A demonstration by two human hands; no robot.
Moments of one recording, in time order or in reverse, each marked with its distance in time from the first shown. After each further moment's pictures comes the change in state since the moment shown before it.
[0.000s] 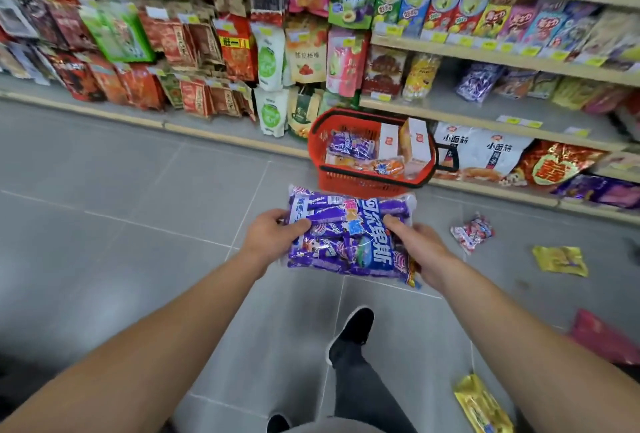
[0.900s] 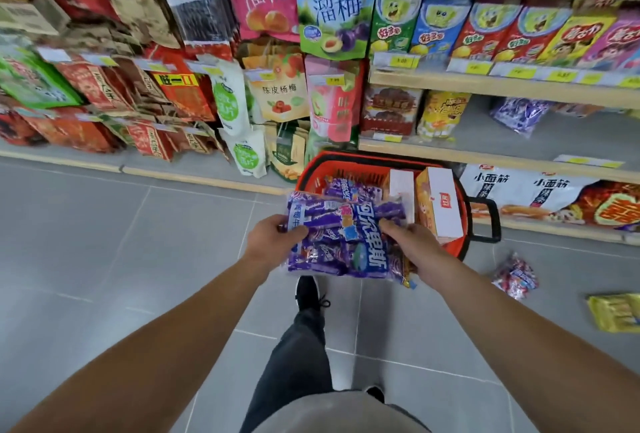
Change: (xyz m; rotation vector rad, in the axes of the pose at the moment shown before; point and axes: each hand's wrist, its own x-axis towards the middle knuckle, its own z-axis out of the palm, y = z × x) left_hand 0.436 0.200 0.059 0.208 -0.019 -0.118; right_hand 0.432 -0.224 -0.006 -0.120 0.041 0.158
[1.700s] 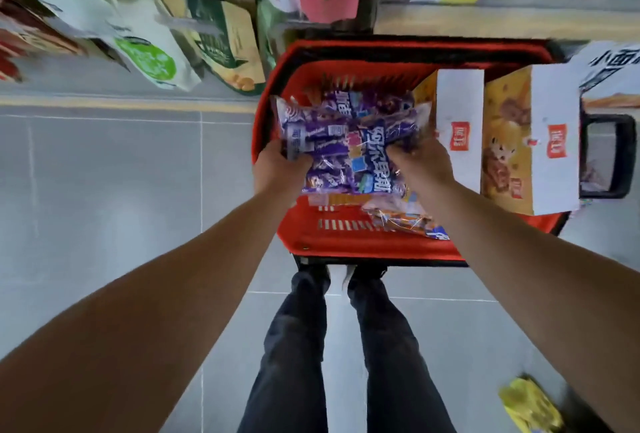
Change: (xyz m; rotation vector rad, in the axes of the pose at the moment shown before) left_hand 0.355 -0.049 0.145 0.235 -0.022 -0.175; right_hand 0.374 0.041 0.047 -0.268 0.253 0.076
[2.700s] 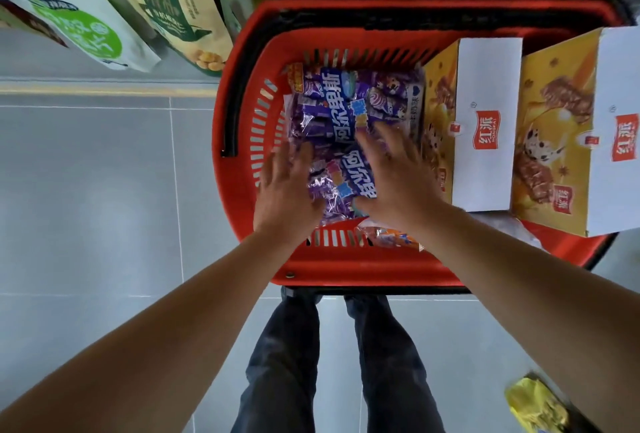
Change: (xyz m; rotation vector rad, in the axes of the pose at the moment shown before) left_hand 0.045 -0.067 0.079 0.578 -0.114 0.424; right_hand 0.039 0.039 0.042 -0.879 -0.198 -0.541
